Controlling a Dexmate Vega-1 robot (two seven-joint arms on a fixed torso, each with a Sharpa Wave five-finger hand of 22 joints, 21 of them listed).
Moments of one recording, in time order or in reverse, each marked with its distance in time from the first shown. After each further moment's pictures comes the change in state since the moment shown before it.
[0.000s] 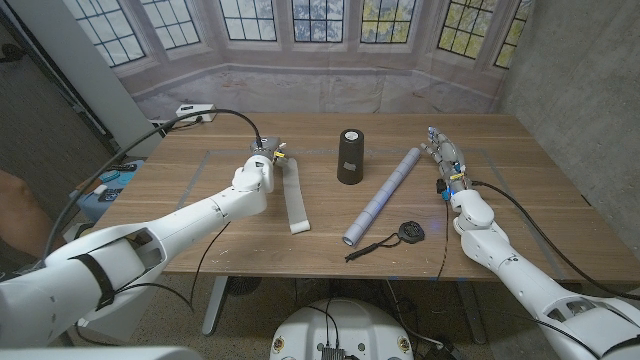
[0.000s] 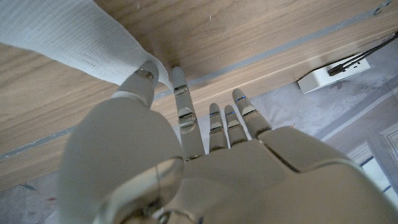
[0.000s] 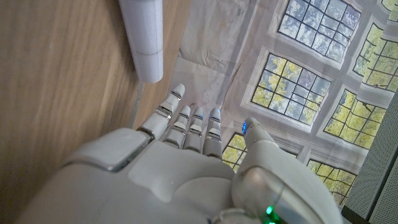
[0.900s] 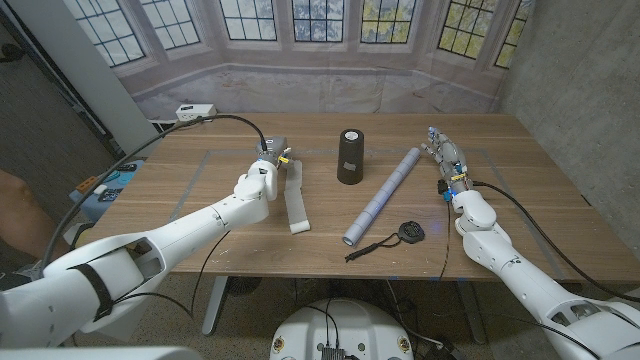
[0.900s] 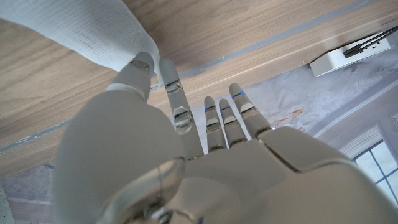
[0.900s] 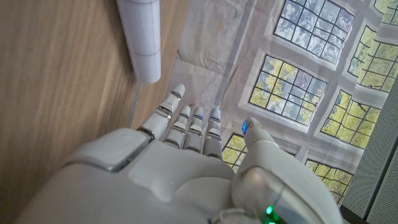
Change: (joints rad) left arm 0.052 0.004 -0.020 -0.040 0.033 -0.042 0.098; left_hand 0.033 -0.033 -0.032 0.002 0.022 0.148 -0.030 0.072 0.045 0.121 -0.039 0.004 0.002 0.111 -0.040 0.008 0.003 0.068 -0.014 0.023 0.009; right arm -0.014 -0.010 0.004 -0.021 0.006 0.000 0.011; right_hand 0.000 0.000 0.003 -0.003 0.000 0.000 0.000 0.000 0.000 0.000 0.000 0.000 0.000 0.000 0.000 0.000 0.000 0.000 0.000 0.000 0.000
